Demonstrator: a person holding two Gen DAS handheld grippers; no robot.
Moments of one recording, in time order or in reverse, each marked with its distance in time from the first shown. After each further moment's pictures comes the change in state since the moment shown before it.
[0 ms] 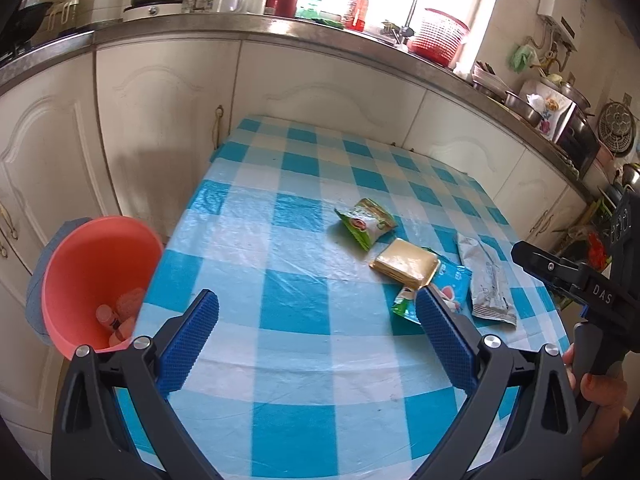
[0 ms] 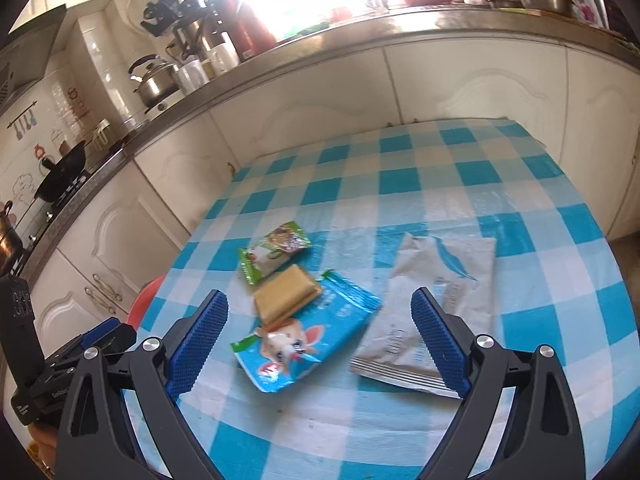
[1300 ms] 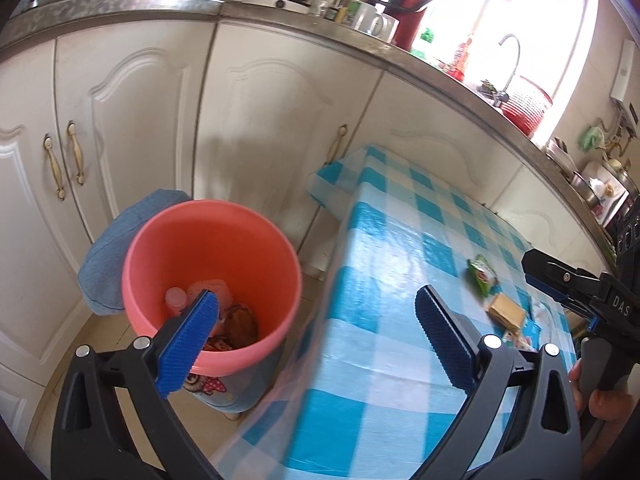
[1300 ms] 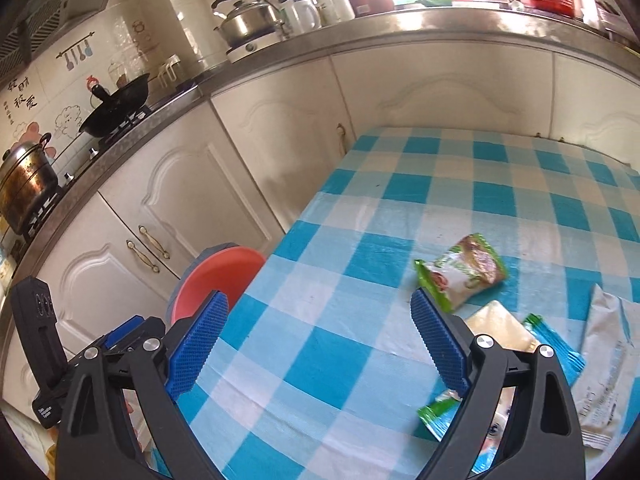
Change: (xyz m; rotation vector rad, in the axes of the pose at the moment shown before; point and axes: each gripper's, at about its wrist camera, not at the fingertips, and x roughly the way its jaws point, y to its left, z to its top) left arm -0.030 0.136 -0.009 -0.260 -0.097 0.145; right arm 0.081 0.153 0.014 -0.211 0.120 0.185
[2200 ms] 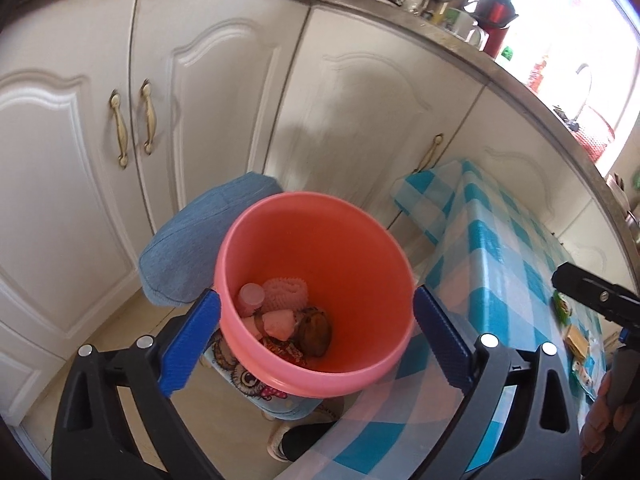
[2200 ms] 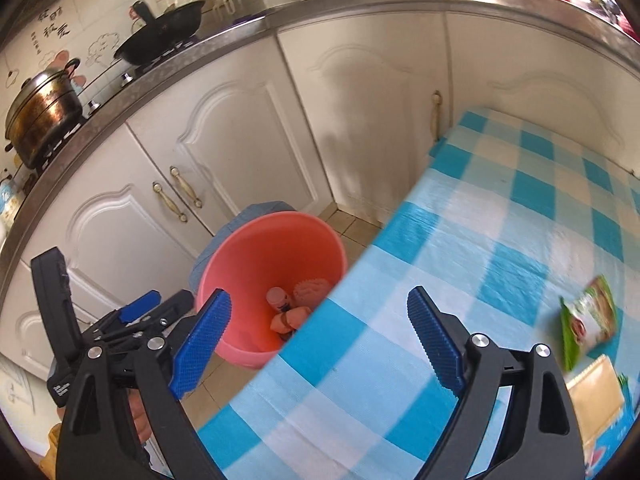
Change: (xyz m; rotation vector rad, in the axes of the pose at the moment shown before) left arm 0.022 0.092 0.001 -0.139 0.001 0.173; right arm 0.086 0.083 0.008 -0.175 0.162 0.106
